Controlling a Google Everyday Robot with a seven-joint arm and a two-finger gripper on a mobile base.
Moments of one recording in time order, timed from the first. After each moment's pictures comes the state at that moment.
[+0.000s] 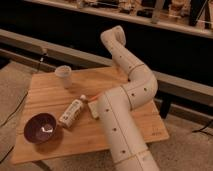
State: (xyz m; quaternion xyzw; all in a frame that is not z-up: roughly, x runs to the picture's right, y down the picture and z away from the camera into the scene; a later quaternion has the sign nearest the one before) arm 0.140 -0.098 0.922 -0.09 0.38 0.69 0.61
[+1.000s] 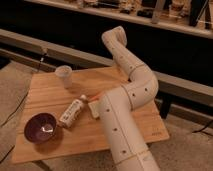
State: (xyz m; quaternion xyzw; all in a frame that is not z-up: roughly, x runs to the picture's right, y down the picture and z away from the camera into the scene) arm 0.148 -0.084 0.944 -0.09 0.38 0.69 0.61
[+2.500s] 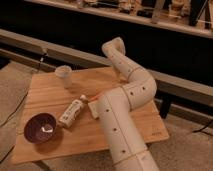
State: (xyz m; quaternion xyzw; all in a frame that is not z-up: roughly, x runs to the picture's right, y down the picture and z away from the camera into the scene) arm 0.143 -0.058 0.978 -0.10 0.37 0.69 0.61
